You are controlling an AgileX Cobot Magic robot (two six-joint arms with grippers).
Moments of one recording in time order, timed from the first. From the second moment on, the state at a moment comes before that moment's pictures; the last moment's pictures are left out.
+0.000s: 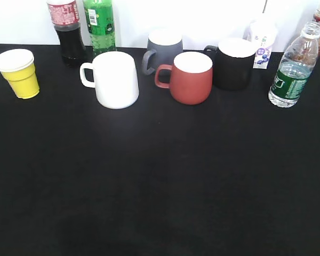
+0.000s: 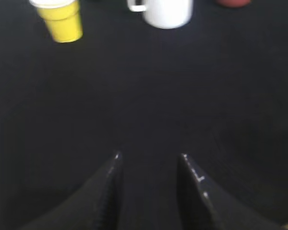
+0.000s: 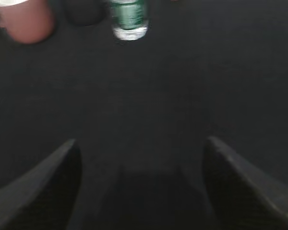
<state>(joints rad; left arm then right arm) -0.37 0.10 -0.52 0.03 1.07 -0.06 0.15 -0.01 -0.51 -0.09 1.05 0.20</state>
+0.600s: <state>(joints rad) -0.01 -0.01 -0.52 0.03 1.07 -0.06 -0.11 -0.01 -0.51 -0.09 1.05 0.20</state>
